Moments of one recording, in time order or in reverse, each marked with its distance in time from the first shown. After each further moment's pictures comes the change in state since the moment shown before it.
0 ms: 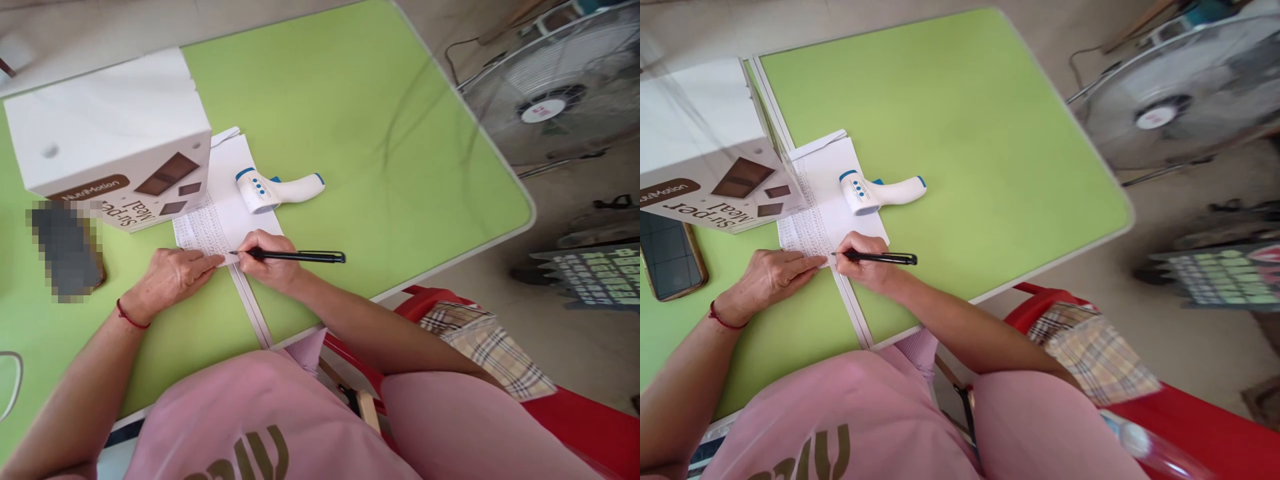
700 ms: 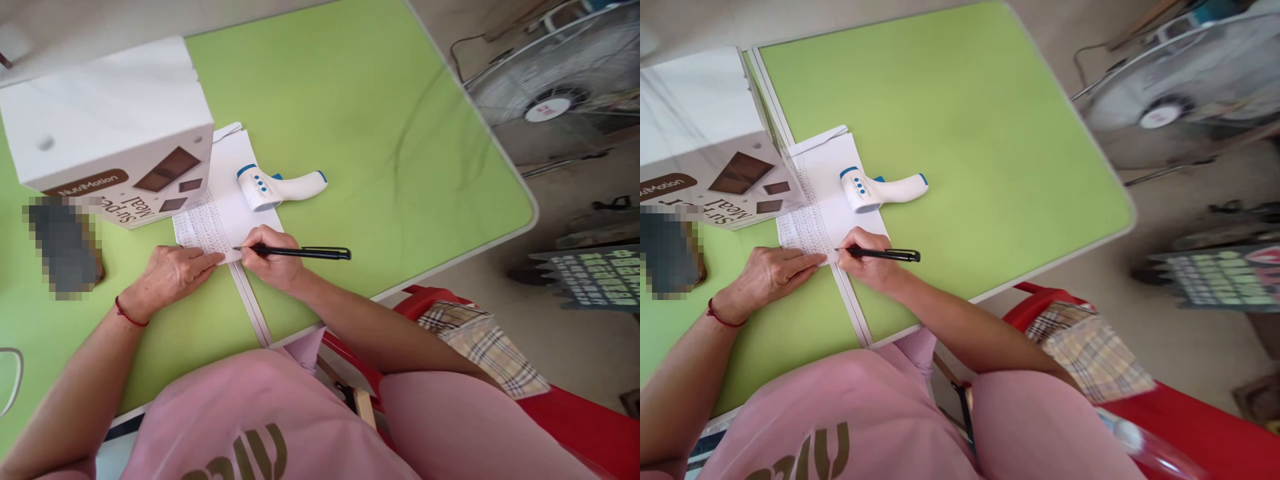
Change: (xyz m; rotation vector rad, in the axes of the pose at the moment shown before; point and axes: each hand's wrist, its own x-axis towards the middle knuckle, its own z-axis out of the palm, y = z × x) left_hand 0.000 0.000 0.003 -0.010 0.031 0.002; right_hand 0.000 0.001 -0.002 -0.006 0.089 -0.056
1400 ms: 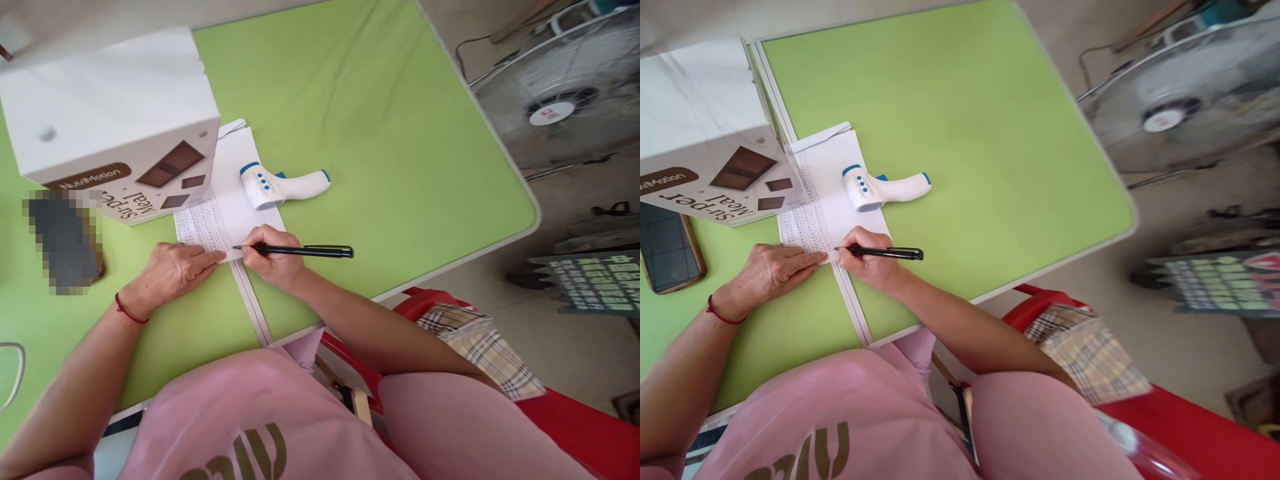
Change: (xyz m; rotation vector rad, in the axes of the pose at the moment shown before) left_hand 0.000 0.000 -0.003 0.008 -0.036 0.009; right_hand -0.001 0.000 0.000 -0.012 -0.019 0.001
